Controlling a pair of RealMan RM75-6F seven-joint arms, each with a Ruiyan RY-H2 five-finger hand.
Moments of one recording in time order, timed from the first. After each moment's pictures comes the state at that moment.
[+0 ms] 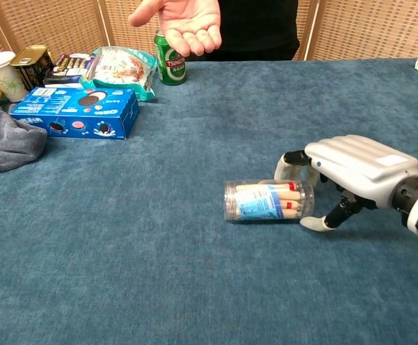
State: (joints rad) left arm 0.06 -0.82 0.08 -1.79 1.68 1.63 -0.22; right arm 0.46 -1.66 0.11 -1.59 -1.34 1.07 -0.53
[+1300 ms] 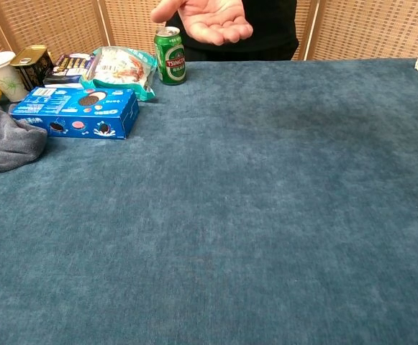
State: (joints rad) left arm 0.06 -0.82 0.08 -1.79 1.68 1.62 -0.23; right arm 0.76 -1.44 0.52 -1.88 -1.03 1.16 -0.72
